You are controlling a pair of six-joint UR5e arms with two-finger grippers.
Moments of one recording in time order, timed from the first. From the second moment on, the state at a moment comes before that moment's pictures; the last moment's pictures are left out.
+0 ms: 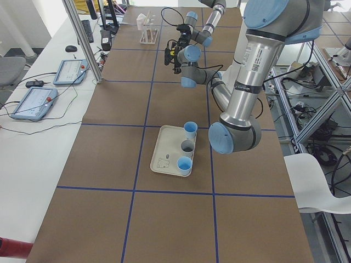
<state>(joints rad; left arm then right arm) -0.59 -1.91 -1.93 -2.43 -1.80 -1.51 0.48 -1.14 1.61 -0.17 1.72 0.32</state>
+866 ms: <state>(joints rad) -0.94 -1.62 -2.17 -1.94 -1.89 -0.66 0.74 -1.09 1.90 -1.14 1.72 0.11</state>
